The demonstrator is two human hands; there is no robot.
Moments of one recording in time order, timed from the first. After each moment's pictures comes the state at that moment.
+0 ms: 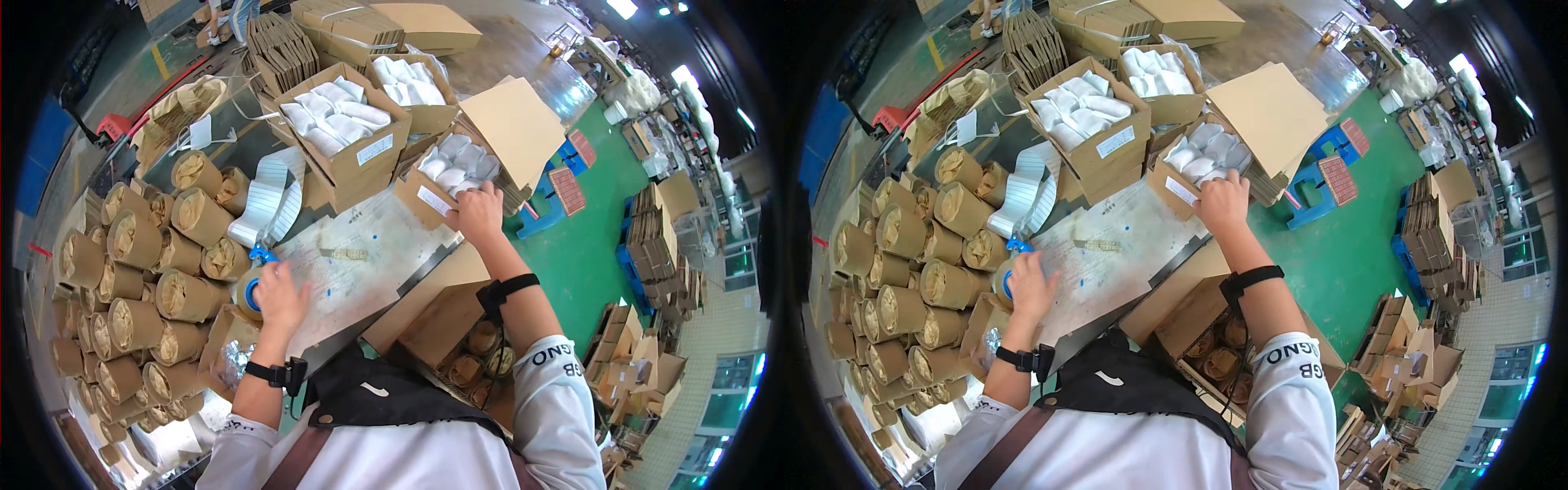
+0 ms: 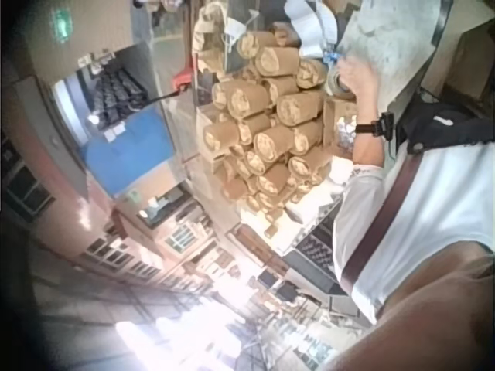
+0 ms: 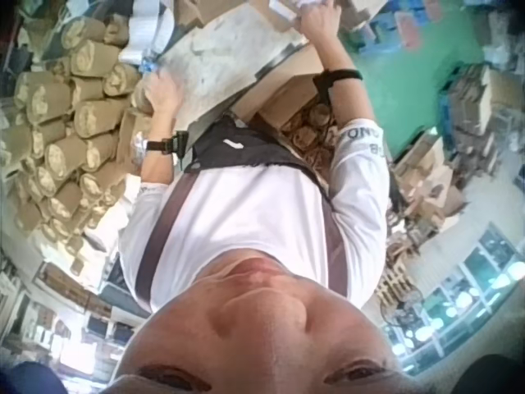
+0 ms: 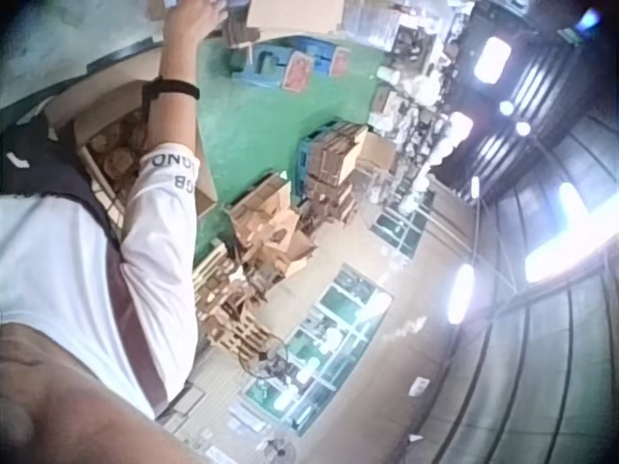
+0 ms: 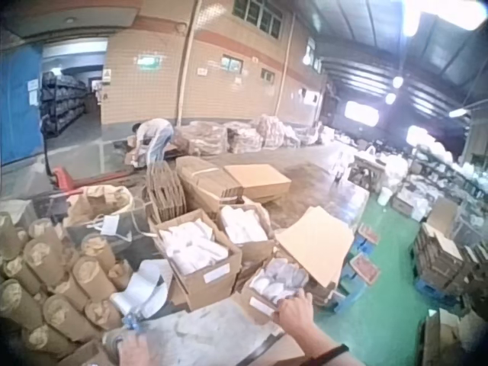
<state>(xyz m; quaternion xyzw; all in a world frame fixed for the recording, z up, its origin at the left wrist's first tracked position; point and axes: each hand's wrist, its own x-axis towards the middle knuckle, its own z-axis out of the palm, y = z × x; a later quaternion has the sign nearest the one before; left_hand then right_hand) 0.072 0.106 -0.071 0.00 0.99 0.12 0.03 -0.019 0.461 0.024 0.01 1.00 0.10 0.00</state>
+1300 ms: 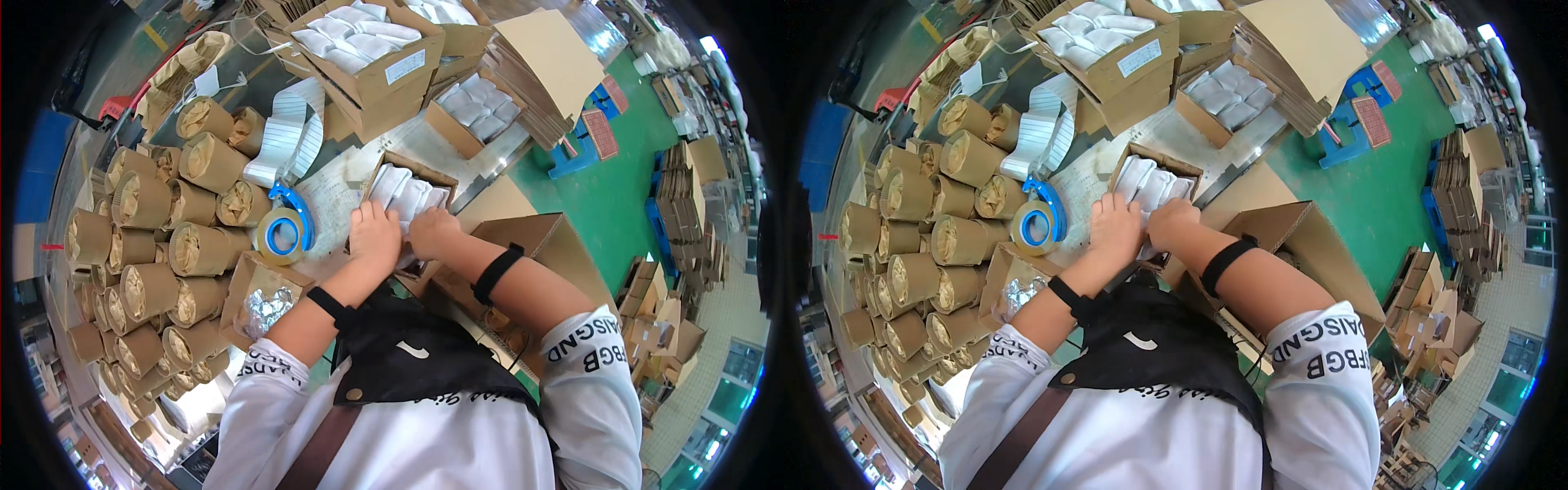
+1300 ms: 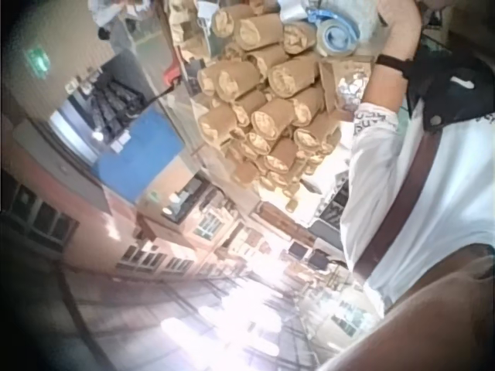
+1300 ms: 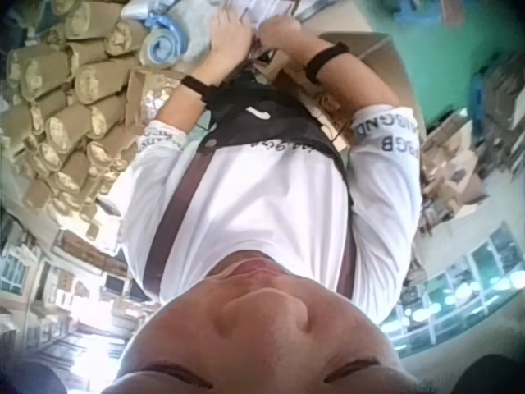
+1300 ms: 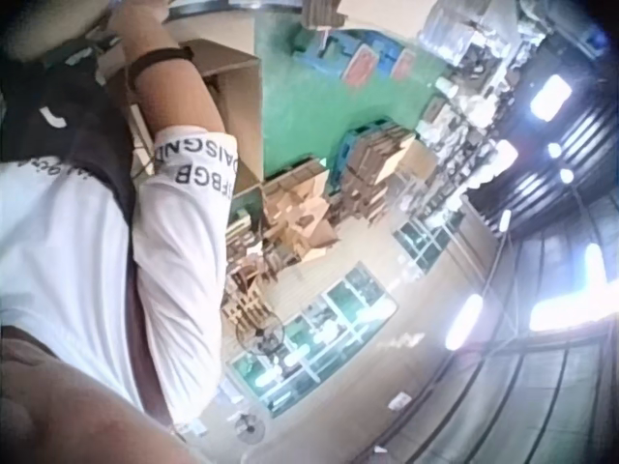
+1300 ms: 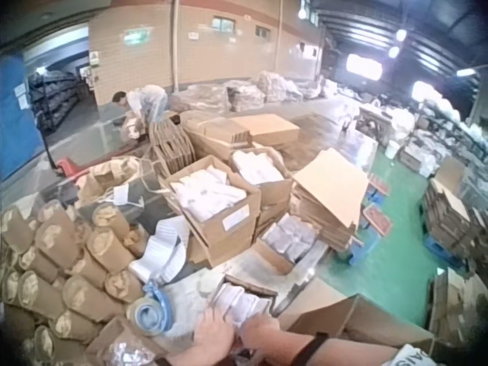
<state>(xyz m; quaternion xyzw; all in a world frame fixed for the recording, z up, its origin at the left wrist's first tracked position) 0.085 0.190 -0.081 0.22 0.97 0.06 0.03 0.070 0.321 -0.041 -0.10 0.92 0.02 0.38</state>
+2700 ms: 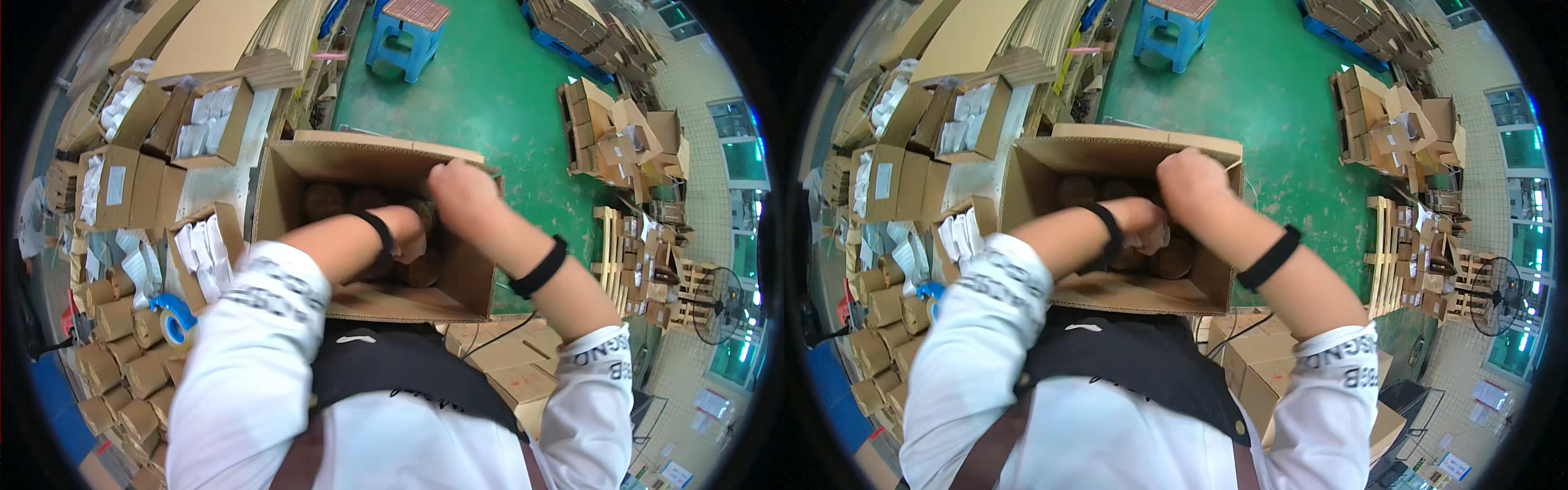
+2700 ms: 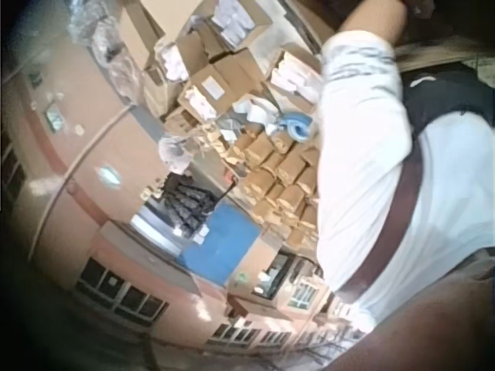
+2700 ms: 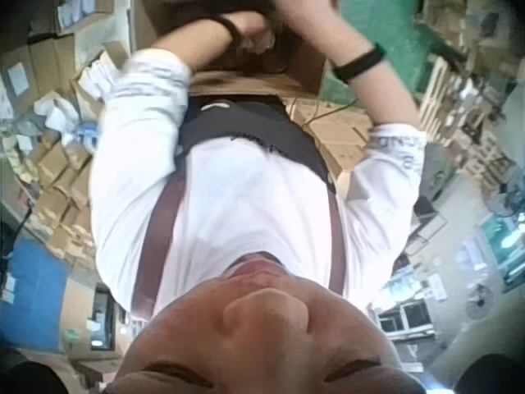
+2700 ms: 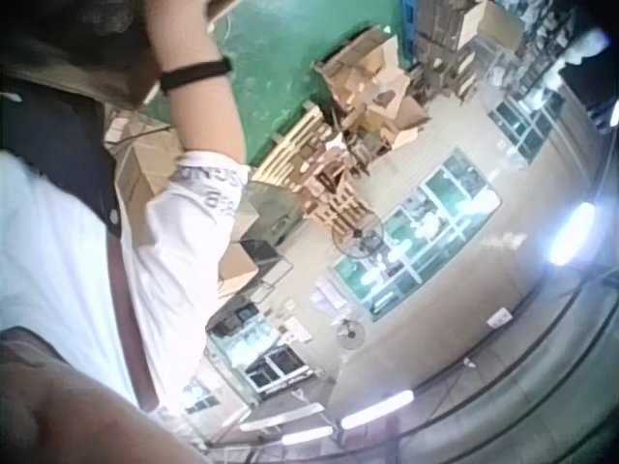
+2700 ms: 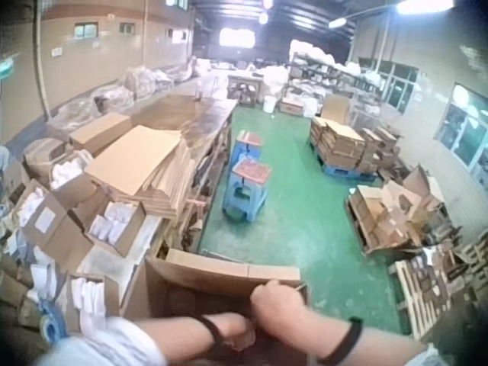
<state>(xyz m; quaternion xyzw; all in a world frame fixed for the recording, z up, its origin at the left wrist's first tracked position) 0.228 0.555 -0.078 0.62 0.51 -0.19 0.57 0.302 0.615 0.056 0.16 0.97 0.03 0.20</state>
